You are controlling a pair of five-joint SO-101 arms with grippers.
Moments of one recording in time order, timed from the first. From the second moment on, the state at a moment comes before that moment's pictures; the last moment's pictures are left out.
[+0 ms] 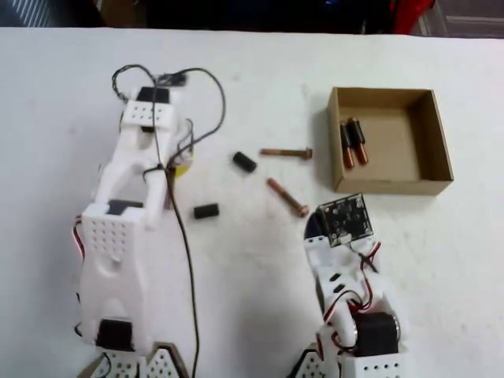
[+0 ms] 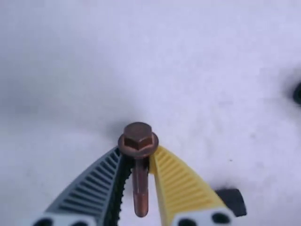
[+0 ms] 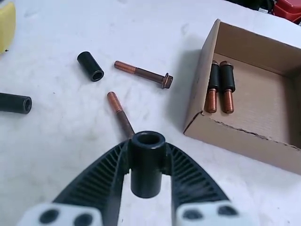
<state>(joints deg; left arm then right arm) -0.7 45.2 -32.4 88.4 3.5 -9.1 -102.3 81.5 61.5 15.2</state>
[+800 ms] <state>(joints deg) -0.7 45.2 -32.4 91.0 -9.4 -15.0 -102.3 82.5 61.3 15.2</state>
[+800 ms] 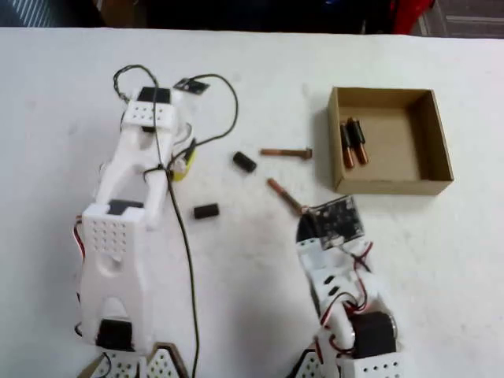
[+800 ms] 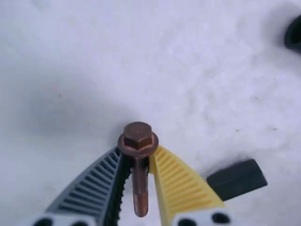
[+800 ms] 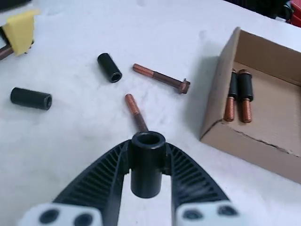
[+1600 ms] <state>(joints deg) -0.7 21.8 -32.4 98.8 -9.9 -28.9 -102.2 94.8 24.9 12.5</state>
